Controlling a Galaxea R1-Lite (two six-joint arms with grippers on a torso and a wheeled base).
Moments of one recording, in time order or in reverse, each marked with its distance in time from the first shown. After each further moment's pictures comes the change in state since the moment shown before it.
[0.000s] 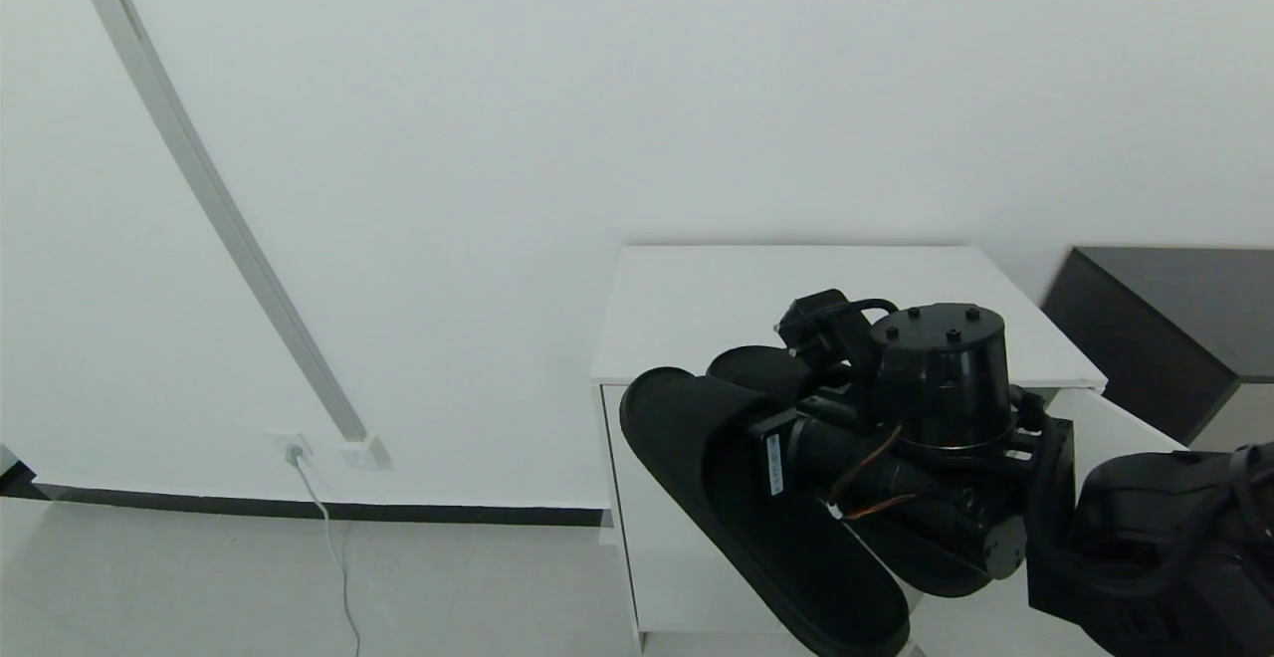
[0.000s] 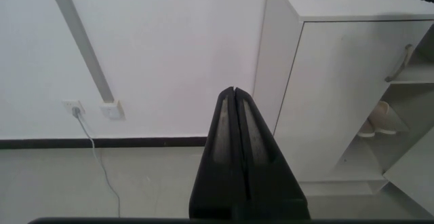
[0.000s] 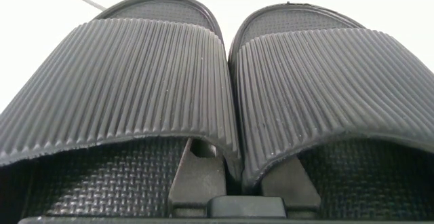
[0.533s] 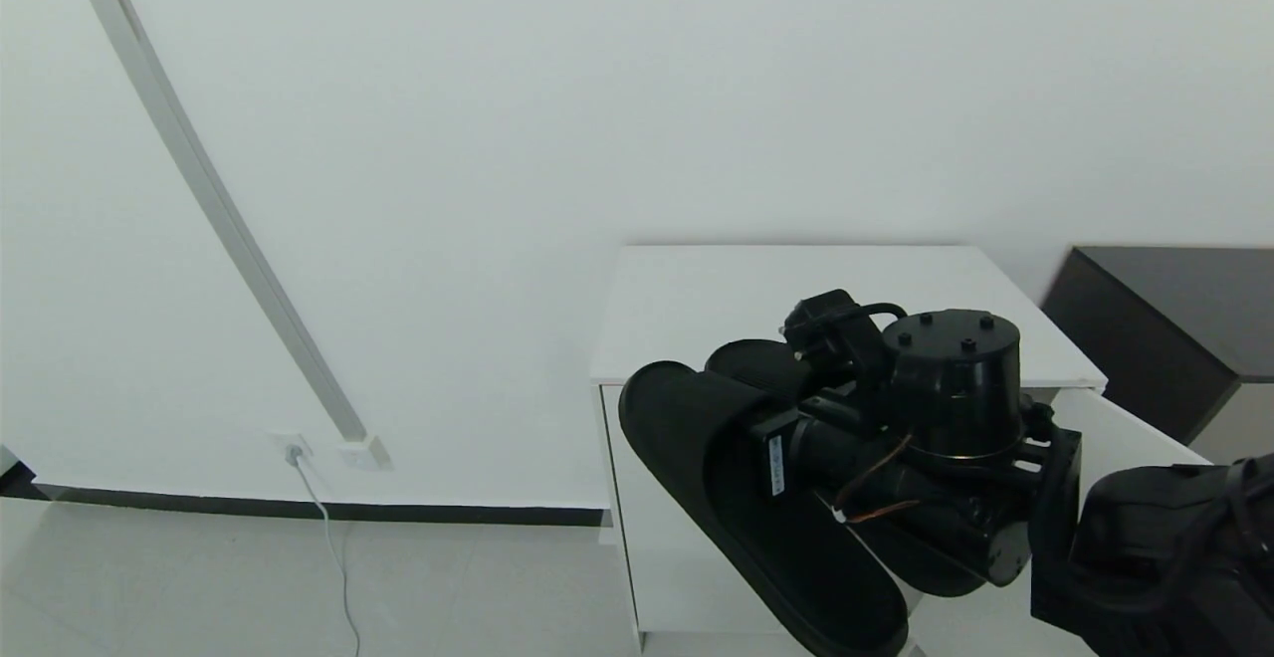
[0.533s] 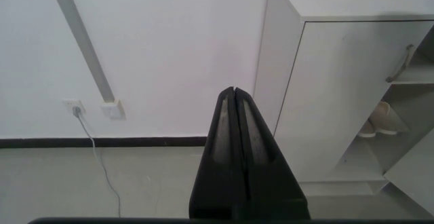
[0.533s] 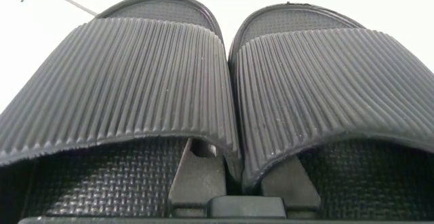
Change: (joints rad) left arm 0.001 0.000 0.000 0.000 0.004 0.000; right arm -0.001 0.002 0.039 -0.086 0.002 -0.023
